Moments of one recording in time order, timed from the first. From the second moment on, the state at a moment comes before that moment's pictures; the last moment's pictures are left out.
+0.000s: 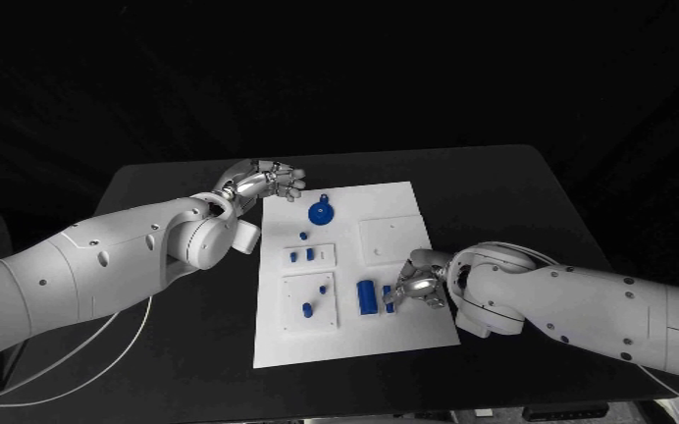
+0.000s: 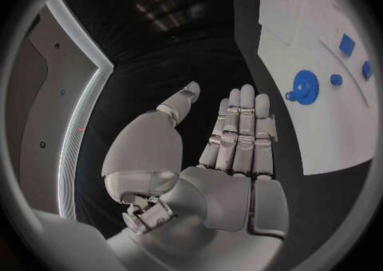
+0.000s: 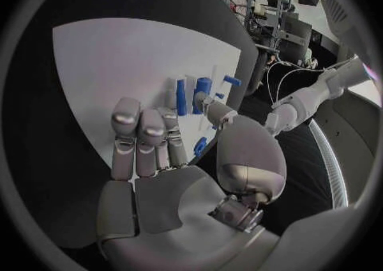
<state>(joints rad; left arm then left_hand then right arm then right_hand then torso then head) 1.19 -0.73 -0.11 1.24 -0.18 -0.20 0.33 1.01 -0.11 0.49 -0.18 0.06 0.84 0.18 0.28 0.51 1.17 0.13 0.08 0.17 0.96 0.09 0.55 0.42 0.06 0.72 0.00 0.62 1.21 1.09 -0.79 -0.15 1.56 -1.08 -0.11 -0.46 0.82 -0.24 0.71 -0.08 0.05 1.05 0.08 0.29 0.54 1.14 -0.02 1.14 1.11 1.31 -0.13 1.23 0.98 0.22 1.29 -0.06 1.03 1.31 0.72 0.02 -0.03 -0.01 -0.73</state>
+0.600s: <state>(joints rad) 1.19 -0.73 -0.11 1.25 -0.18 -0.20 0.33 1.01 -0.11 0.49 -0.18 0.06 0.84 0.18 0.28 0.51 1.17 0.13 0.08 0.17 0.96 0.09 0.55 0.42 0.06 0.72 0.00 0.62 1.22 1.09 -0.83 -0.15 1.58 -1.31 -0.28 -0.24 1.06 -0.23 0.73 -0.20 0.05 0.98 0.09 0.25 0.54 1.11 0.00 1.14 1.11 1.31 -0.11 1.23 0.98 0.21 1.28 -0.08 1.02 1.31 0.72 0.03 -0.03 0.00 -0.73</state>
